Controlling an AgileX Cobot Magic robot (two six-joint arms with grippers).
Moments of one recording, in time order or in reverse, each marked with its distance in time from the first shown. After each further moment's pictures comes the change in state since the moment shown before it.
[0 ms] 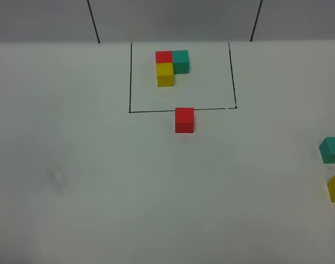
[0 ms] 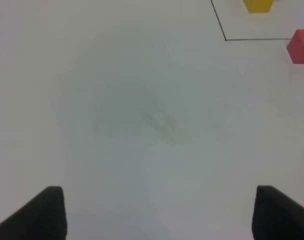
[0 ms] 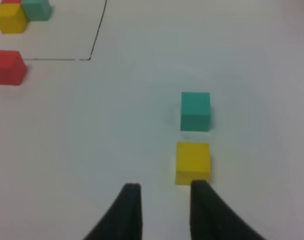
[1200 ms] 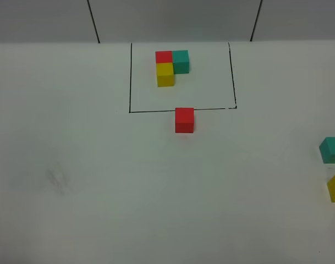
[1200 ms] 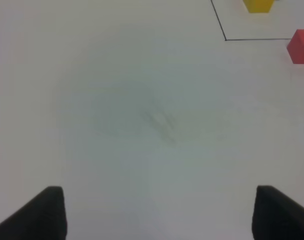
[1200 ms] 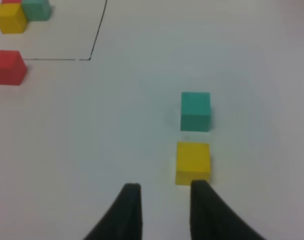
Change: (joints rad) left arm 0.000 0.000 0.000 0.000 0.000 0.000; right arm 0.000 0.000 0.000 0.000 0.000 0.000
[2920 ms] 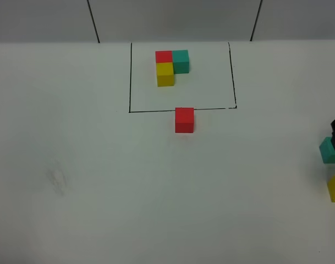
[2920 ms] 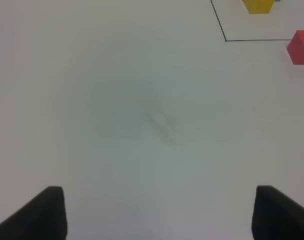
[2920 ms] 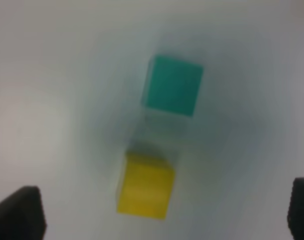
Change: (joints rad) left arm 0.000 0.000 0.000 0.001 -0.003 0.001; right arm 0.000 1.355 -0.419 -0.147 -0.210 -0.115
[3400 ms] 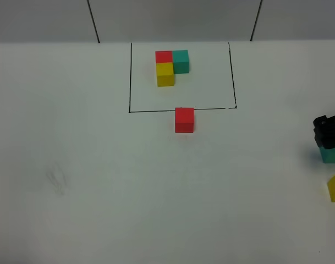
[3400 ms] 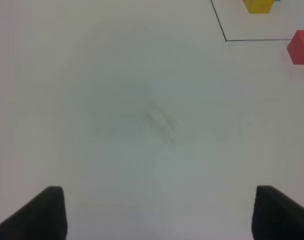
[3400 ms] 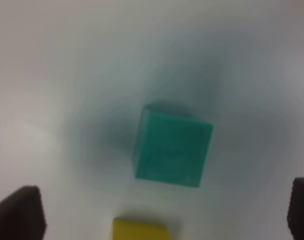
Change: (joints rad) left arm 0.000 0.000 0.000 0.000 0.000 0.000; right arm -0.063 0.253 -0.007 0.028 -0.203 -0.011
